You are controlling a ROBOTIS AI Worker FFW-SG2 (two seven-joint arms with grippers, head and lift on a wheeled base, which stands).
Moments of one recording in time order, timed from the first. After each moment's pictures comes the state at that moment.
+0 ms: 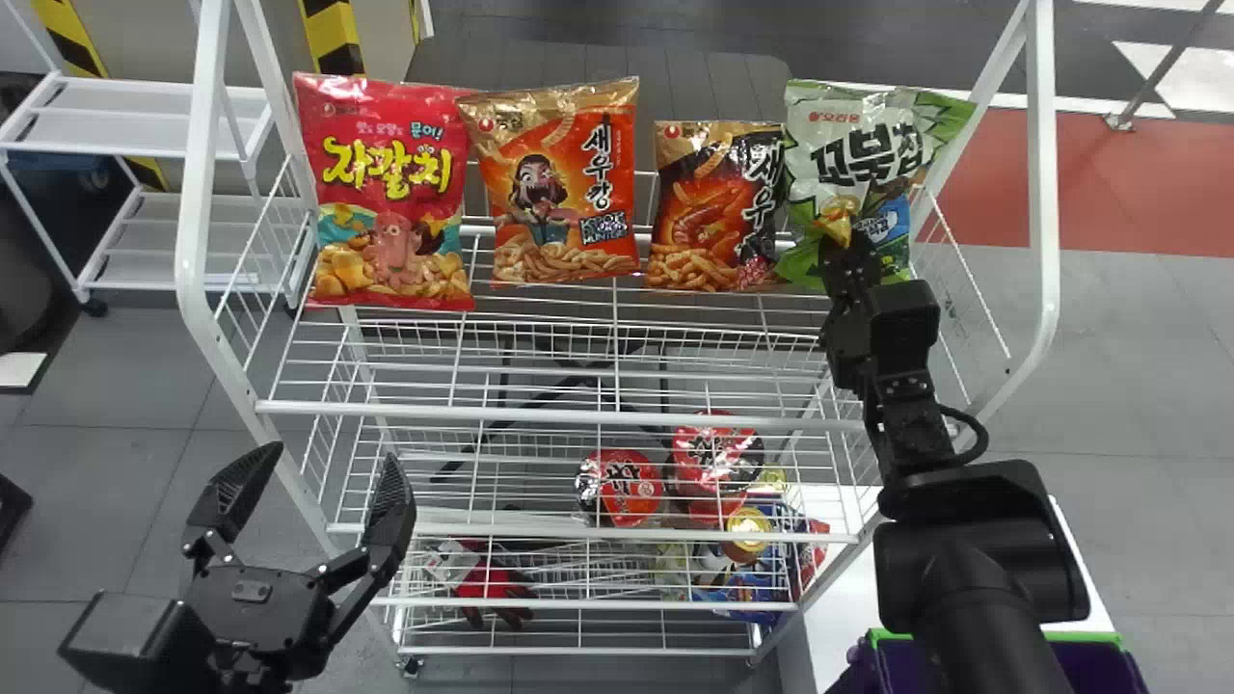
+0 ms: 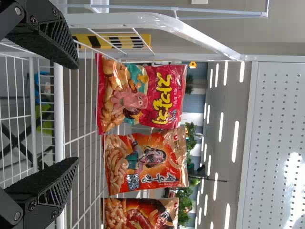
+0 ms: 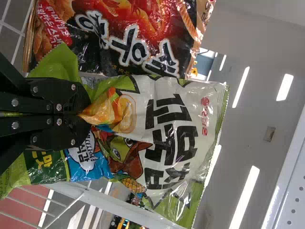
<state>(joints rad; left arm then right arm) 0.61 0.25 -0.17 -1.84 0.16 -0.32 0.09 -0.13 0.00 -0.16 -1.14 0.38 -0.34 0.03</state>
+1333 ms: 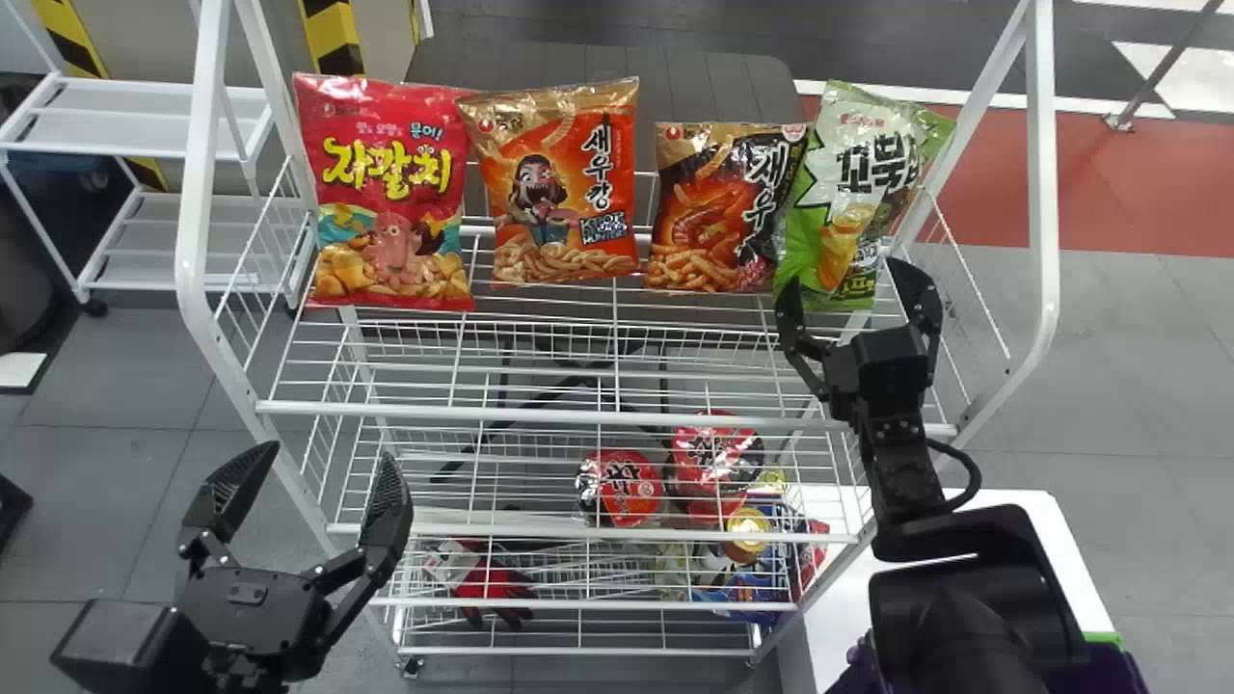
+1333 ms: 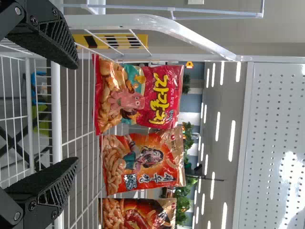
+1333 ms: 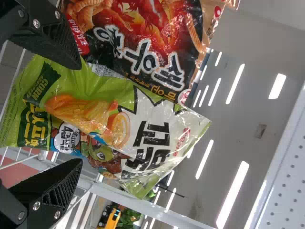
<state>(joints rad) 0.62 0.25 -0.17 -1.83 0.15 -0.35 0.09 -0.04 0.00 -0.15 -1.17 0.41 -0.45 -0.05</state>
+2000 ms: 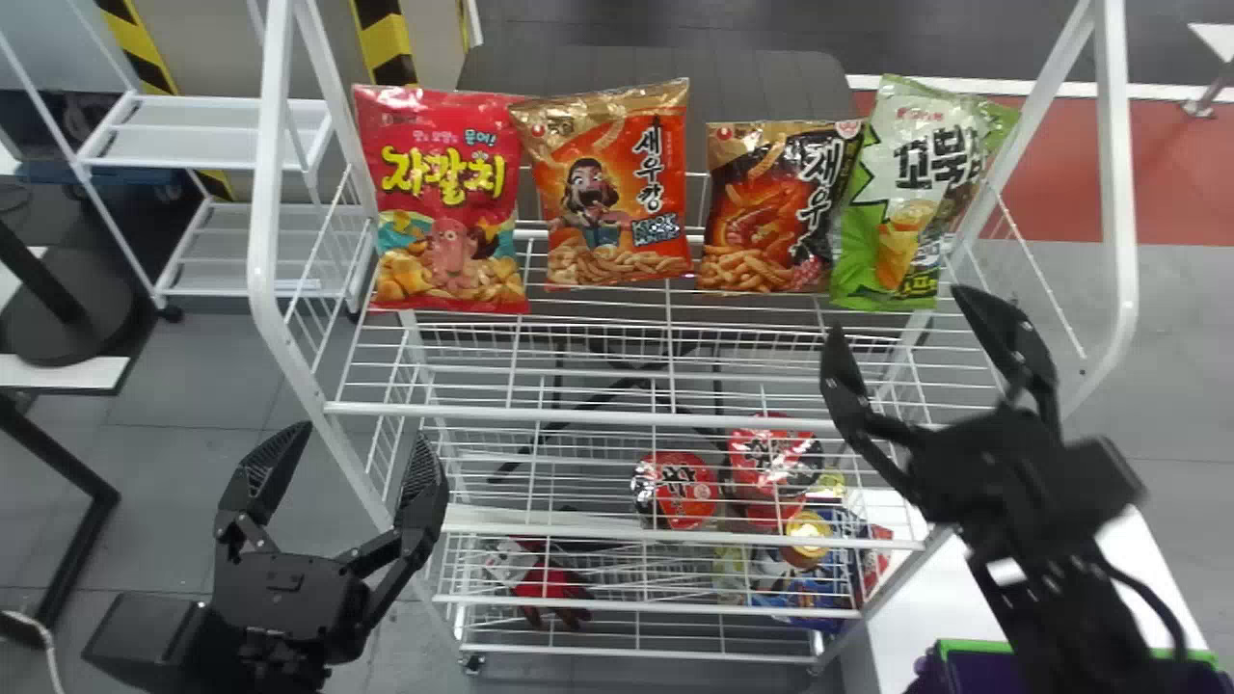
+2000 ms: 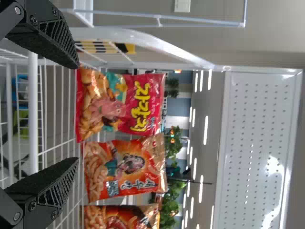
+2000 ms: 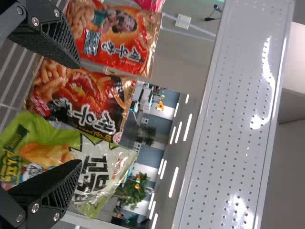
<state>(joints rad) 0.68 0.25 -0.13 -1.93 0.15 -0.36 0.11 0.52 0.00 -0.06 -1.93 0.20 -0.30 0.21</state>
